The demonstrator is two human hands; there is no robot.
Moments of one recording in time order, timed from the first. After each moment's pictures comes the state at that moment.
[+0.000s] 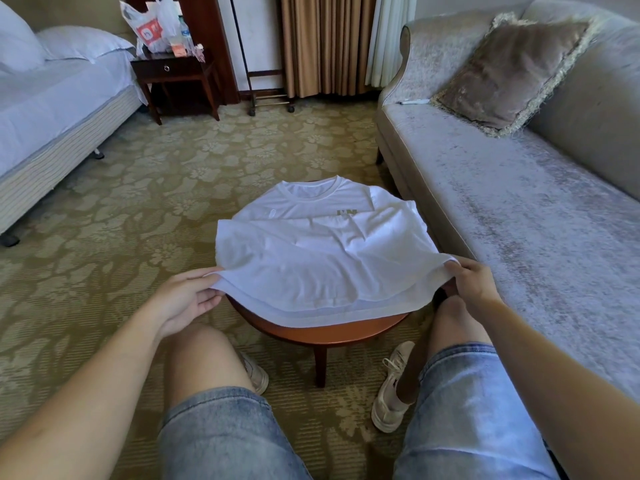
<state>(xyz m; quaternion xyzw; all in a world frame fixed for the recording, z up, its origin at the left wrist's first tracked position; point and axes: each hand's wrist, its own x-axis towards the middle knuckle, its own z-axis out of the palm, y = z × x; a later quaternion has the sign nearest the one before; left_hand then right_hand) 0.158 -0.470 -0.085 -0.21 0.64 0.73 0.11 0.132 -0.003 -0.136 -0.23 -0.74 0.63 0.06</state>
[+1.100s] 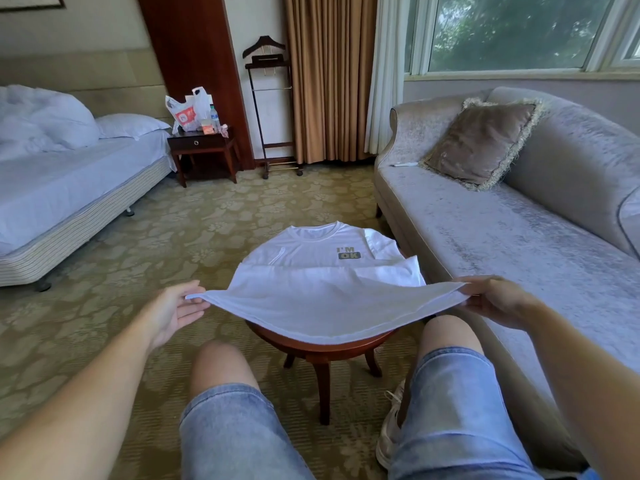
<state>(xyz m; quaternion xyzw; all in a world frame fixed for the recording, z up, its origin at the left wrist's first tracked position) 0.226 -0.491 -0.030 -0.22 0.67 0.71 0.01 0.211 0.048 -0.049 -0.13 -0.67 0.72 -0.11</state>
